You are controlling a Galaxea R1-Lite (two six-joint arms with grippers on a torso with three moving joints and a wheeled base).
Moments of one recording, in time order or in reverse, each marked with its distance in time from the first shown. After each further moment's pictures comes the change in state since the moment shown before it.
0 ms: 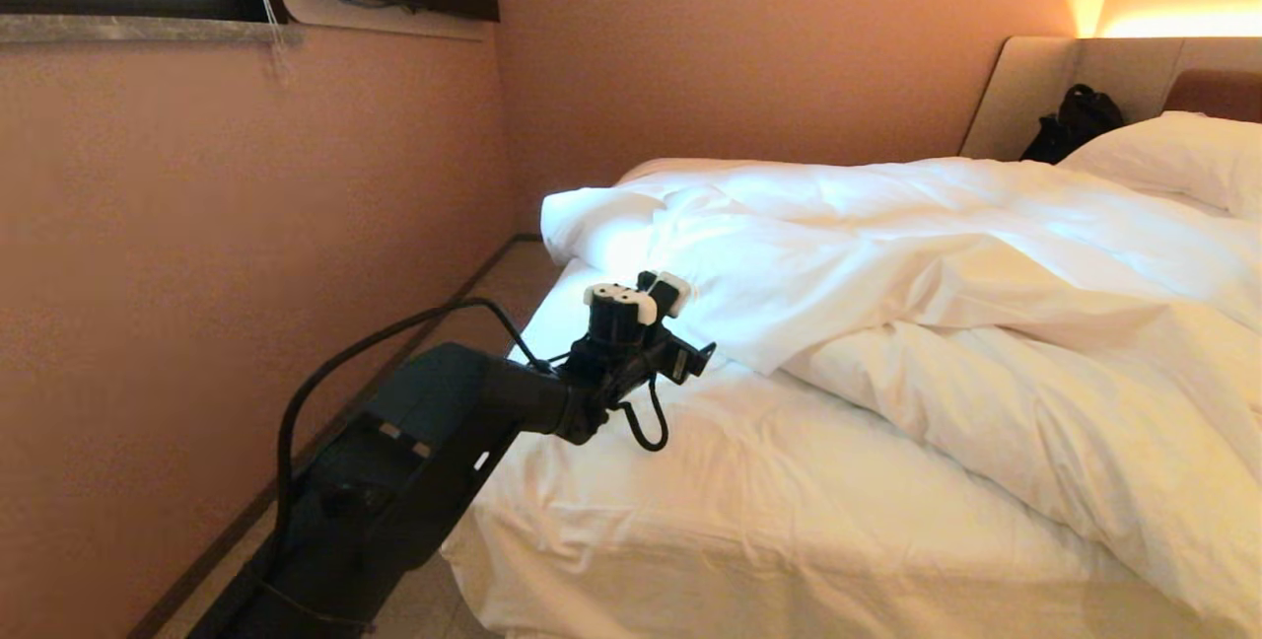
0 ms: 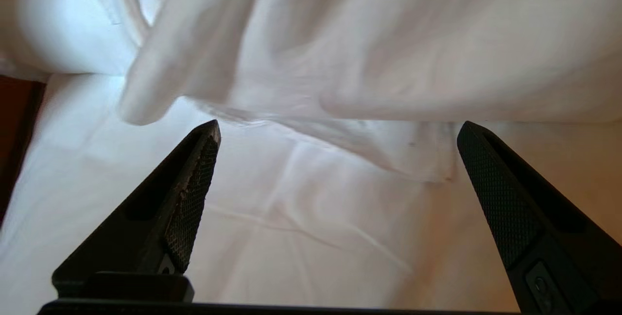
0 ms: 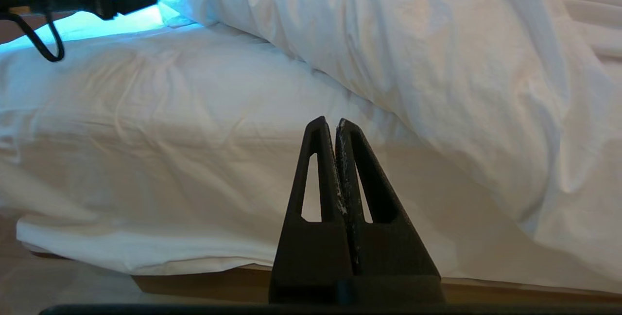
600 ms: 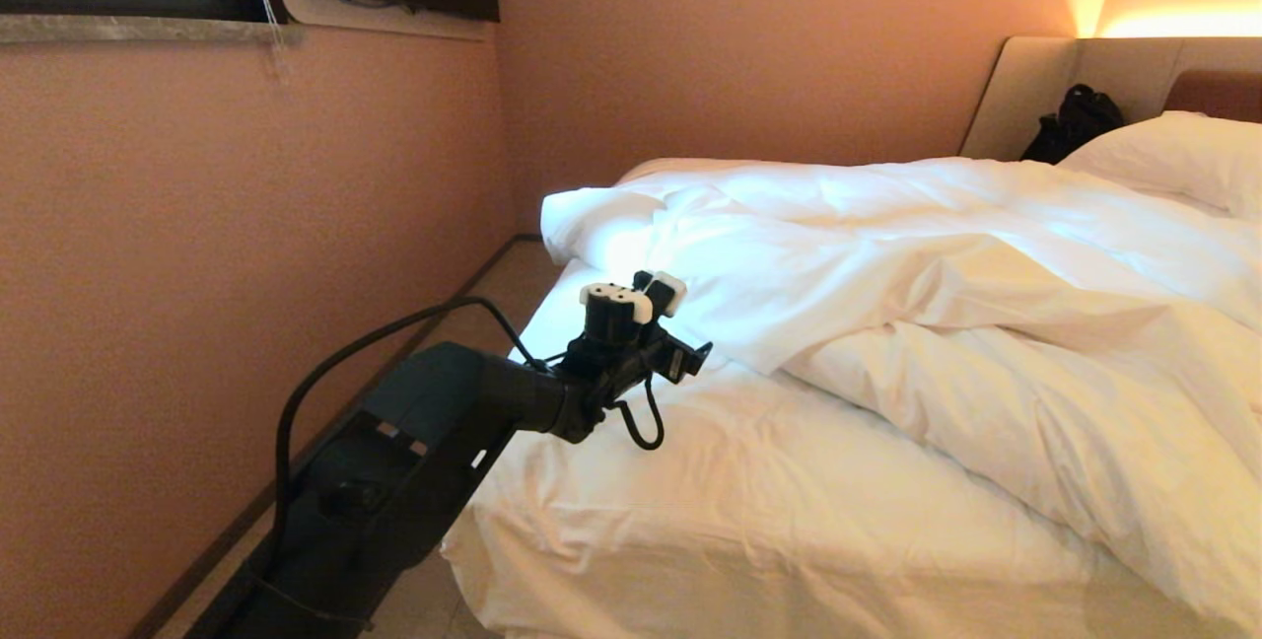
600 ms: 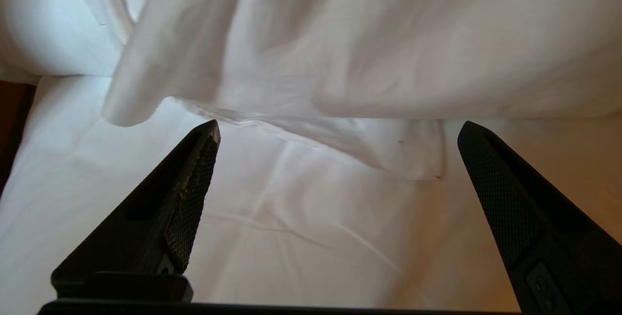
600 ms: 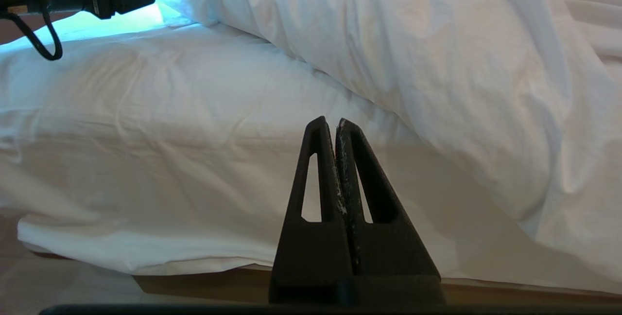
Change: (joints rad) left arm -0.002 0.002 0.001 0.000 -0.009 0.001; right arm 0.000 0.000 0.000 0.000 0.000 0.001
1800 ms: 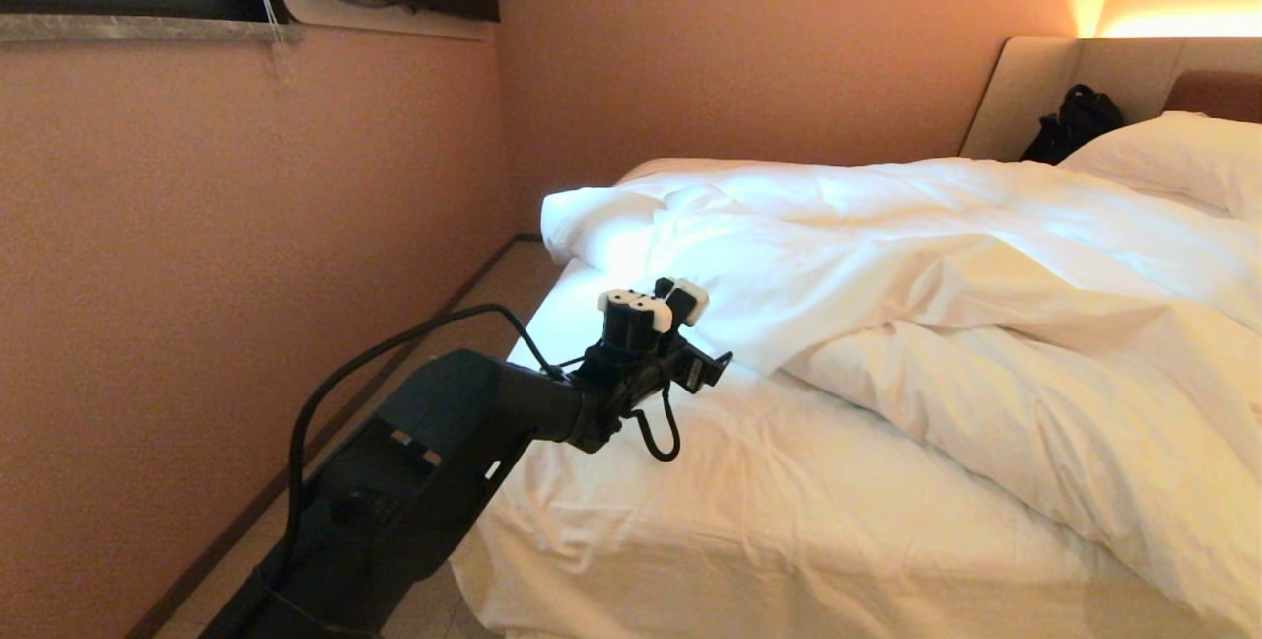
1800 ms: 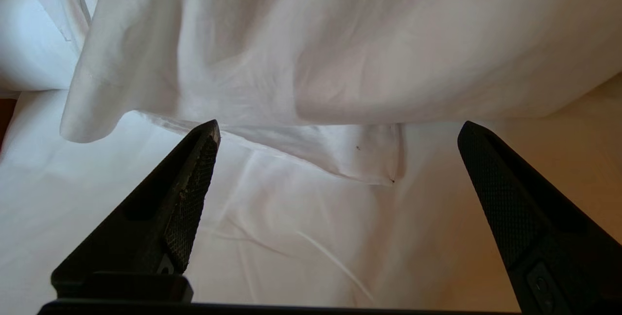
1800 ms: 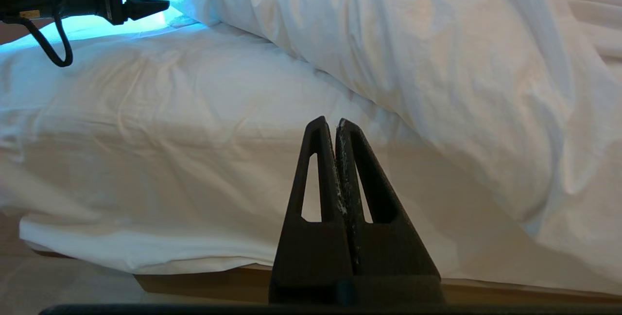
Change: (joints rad) left arm -0.037 0.003 -0.001 0.001 0.001 0.018; right arm 0.000 0.000 0.000 0.000 0.000 0.000
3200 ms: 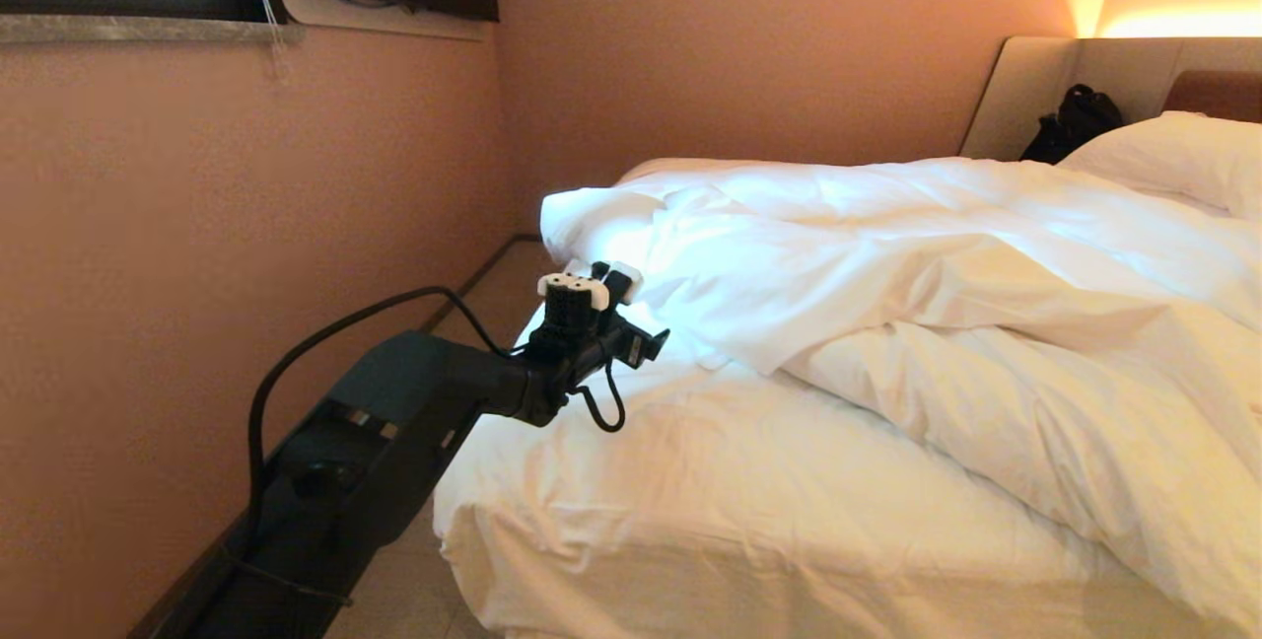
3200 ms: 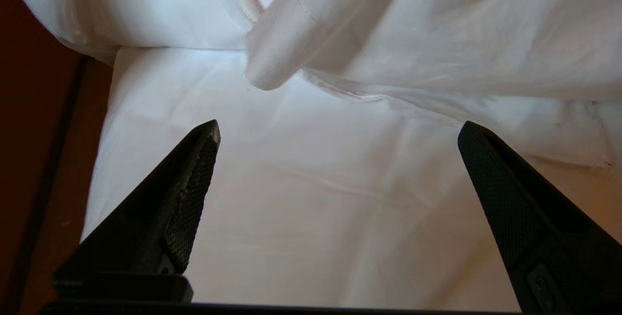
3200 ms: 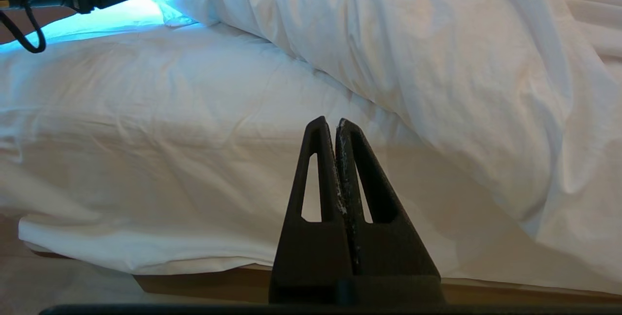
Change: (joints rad) left arm 0.149 0.000 -0.002 -0.002 -0.005 -0.002; right arm 0.000 0.000 0.000 0.000 0.000 -0.001
